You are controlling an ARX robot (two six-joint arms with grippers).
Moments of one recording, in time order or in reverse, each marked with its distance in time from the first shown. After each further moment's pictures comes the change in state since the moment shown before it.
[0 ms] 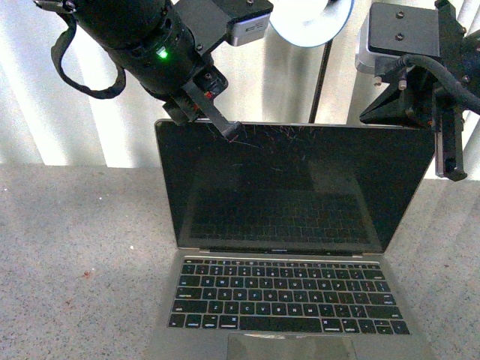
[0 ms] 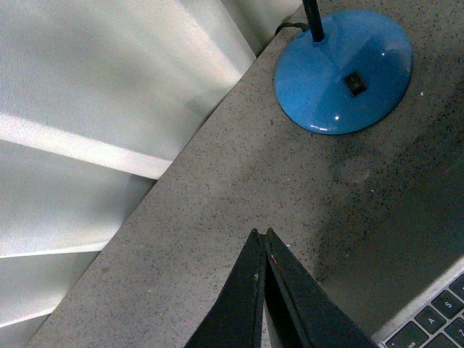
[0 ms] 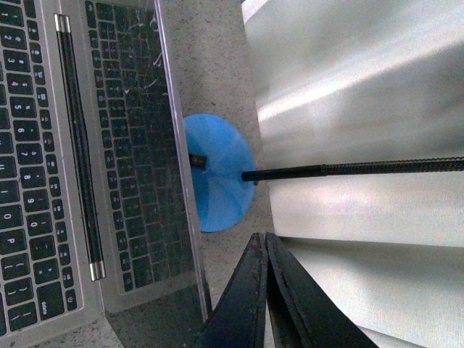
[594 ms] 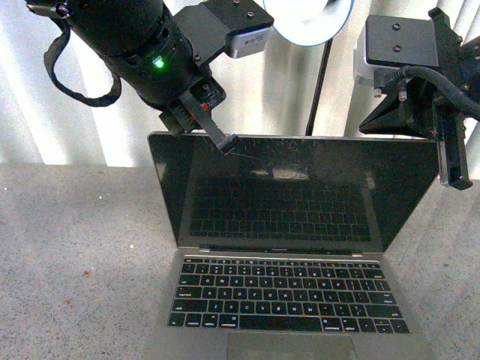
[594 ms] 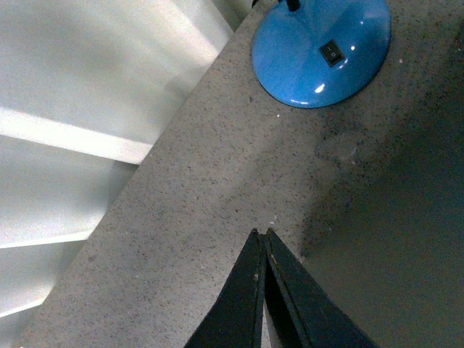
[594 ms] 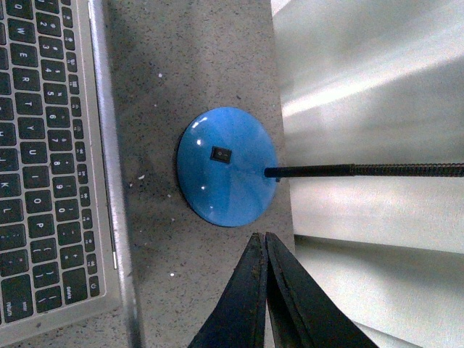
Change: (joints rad) left arm -0.007 -0.015 -0.026 -0.045 0.005 0.020; right arm 0.006 0.003 0.003 -0.055 0.005 -0.035
